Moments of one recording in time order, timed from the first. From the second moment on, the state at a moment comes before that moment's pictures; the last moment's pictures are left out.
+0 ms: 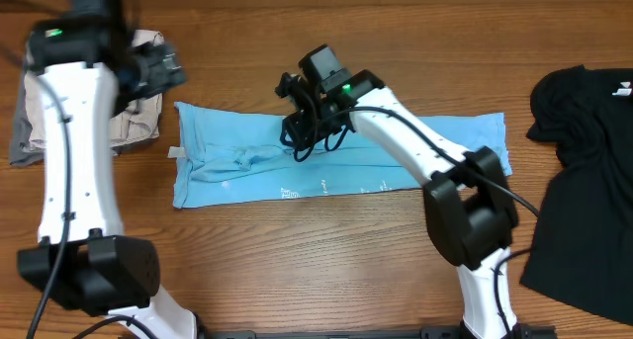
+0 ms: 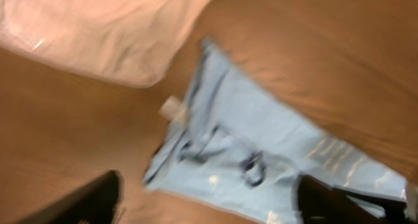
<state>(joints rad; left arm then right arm) 0.16 1.85 2.01 -1.41 0.02 -0.39 0.58 2.21 1.77 -0.75 -0.46 0.00</state>
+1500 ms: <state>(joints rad) 0.07 1.87 1.21 -0.72 0.14 0.04 0.47 2.28 1.77 -0.76 -0.53 0.03</state>
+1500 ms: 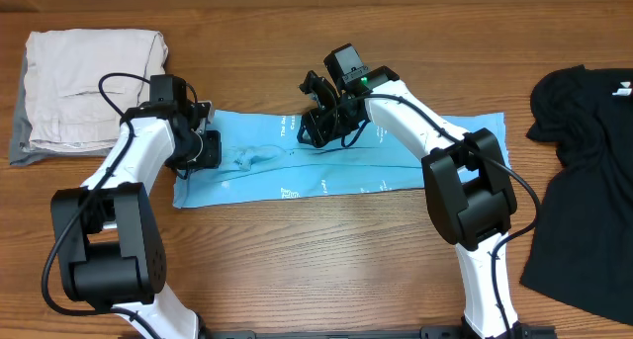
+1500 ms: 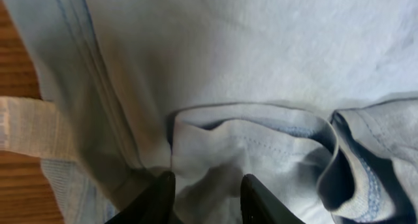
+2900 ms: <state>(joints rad) 0.06 1.90 1.29 -0.74 0.12 0.00 0.47 2.28 1.77 -0.77 -0.53 0.03</state>
